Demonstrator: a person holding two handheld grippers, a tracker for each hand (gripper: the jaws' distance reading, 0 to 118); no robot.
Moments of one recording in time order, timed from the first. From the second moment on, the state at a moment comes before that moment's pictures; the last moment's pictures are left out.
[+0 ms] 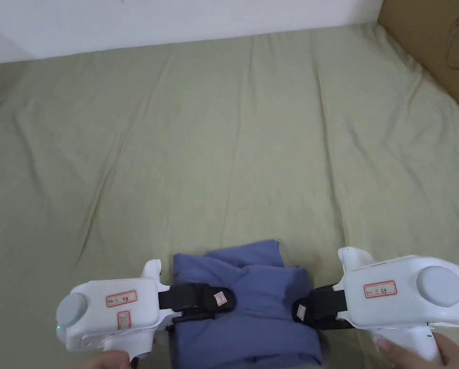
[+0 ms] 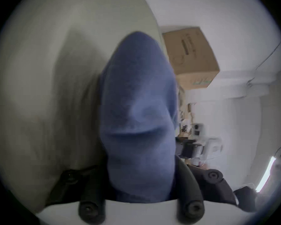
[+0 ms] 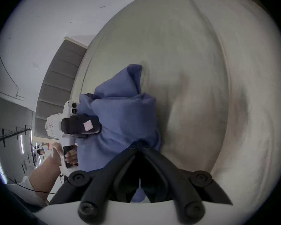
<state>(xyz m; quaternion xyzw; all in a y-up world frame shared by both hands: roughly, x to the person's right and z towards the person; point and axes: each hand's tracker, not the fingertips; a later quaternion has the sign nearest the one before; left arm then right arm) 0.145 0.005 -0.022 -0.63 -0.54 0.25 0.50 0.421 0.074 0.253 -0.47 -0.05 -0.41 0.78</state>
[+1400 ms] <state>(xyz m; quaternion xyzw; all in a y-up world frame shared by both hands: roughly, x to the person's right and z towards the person) -0.129 0.171 -0.154 -0.42 -0.19 -0.24 0.86 0.202 0.165 0.100 -0.42 -0.26 -0.17 0.85</state>
